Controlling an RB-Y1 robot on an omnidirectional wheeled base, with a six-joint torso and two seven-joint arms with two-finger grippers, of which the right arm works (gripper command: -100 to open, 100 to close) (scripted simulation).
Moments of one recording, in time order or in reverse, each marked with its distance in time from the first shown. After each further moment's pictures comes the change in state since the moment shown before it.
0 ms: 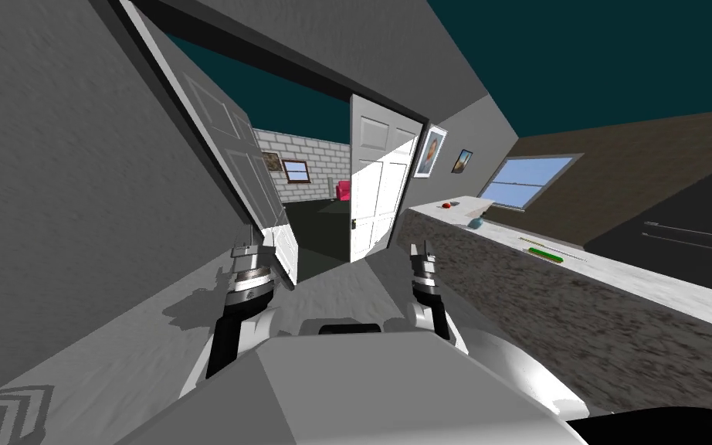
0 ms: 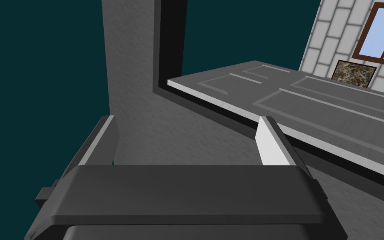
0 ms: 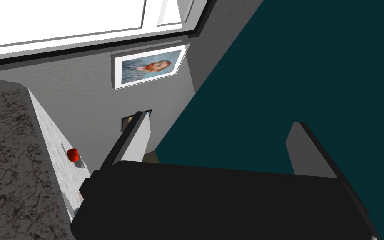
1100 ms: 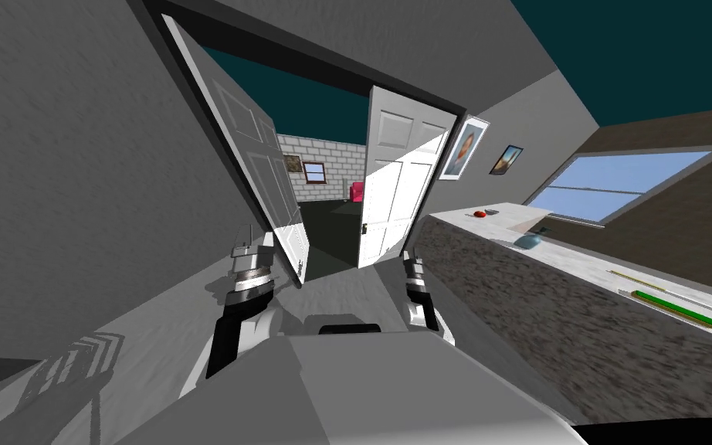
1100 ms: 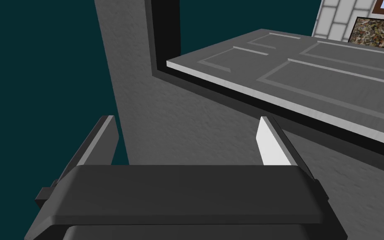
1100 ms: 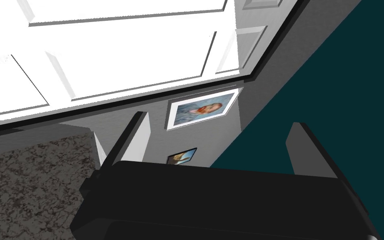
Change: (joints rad) arm -0.101 -0.035 0.008 0.280 -0.019 -0.028 -0.006
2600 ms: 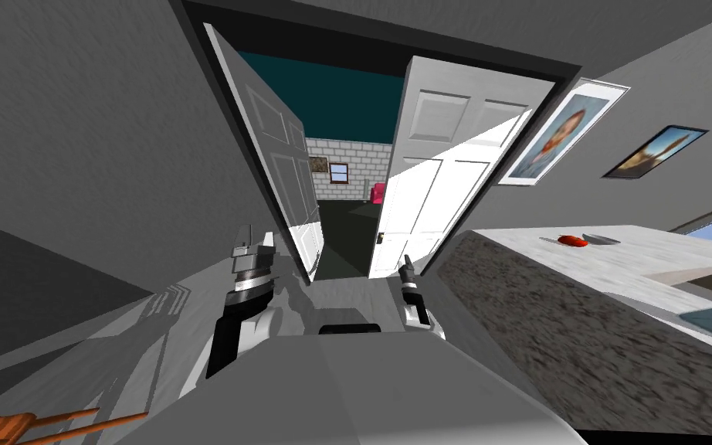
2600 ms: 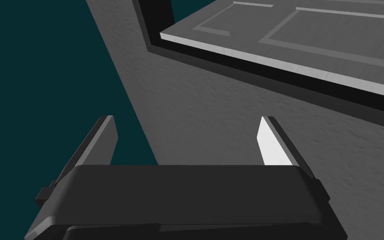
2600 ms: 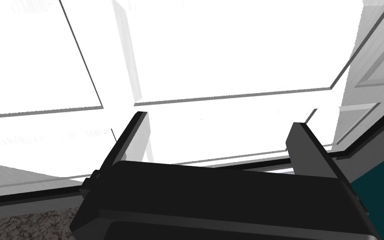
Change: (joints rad) arm -0.161 -0.045 0.006 0.439 -0.033 -0.041 -0.015
